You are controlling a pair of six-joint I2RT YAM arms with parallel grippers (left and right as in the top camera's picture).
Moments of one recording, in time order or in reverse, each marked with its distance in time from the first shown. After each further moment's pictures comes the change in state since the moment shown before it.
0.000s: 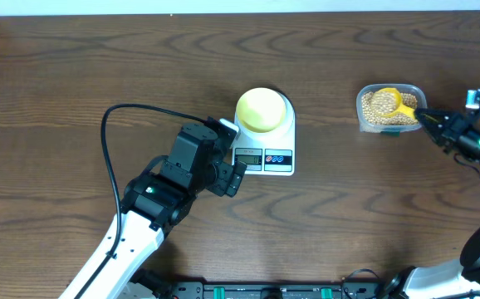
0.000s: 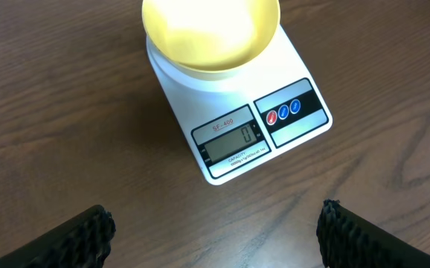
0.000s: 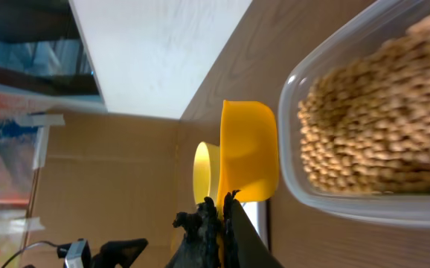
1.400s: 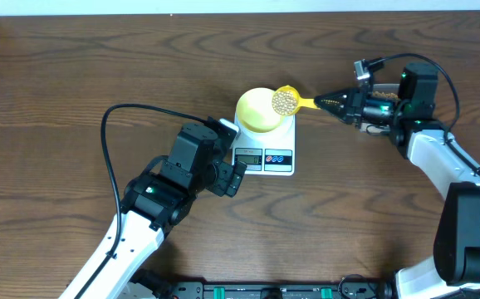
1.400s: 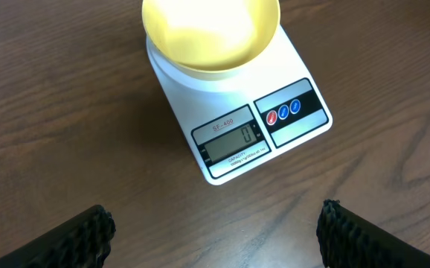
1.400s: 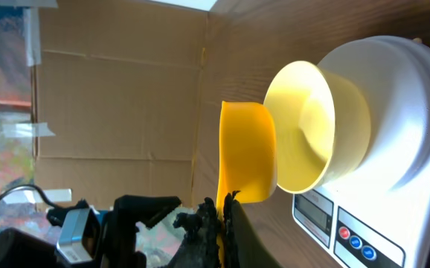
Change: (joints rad) left arm 0.000 0.000 0.000 0.000 0.000 0.000; right arm 0.585 0.000 -0.002 0.427 0.122 0.483
